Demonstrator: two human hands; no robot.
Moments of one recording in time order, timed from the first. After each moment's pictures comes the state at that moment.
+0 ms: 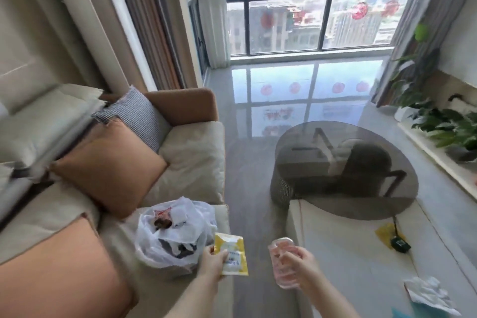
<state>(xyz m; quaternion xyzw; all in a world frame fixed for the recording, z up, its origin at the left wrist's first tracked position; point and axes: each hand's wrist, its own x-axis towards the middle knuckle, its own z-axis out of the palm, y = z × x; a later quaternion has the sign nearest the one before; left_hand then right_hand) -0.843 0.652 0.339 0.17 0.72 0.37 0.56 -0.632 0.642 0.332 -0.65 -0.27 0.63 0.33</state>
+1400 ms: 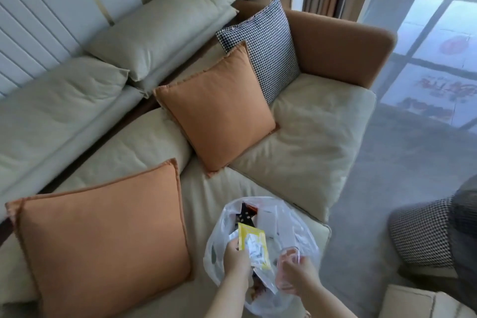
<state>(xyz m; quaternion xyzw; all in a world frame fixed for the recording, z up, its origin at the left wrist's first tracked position) -1.056 0.837 0.207 -0.09 0.79 0.42 0.44 -0.935 0.897 0.150 -0.68 -0.39 0.62 -0.04</state>
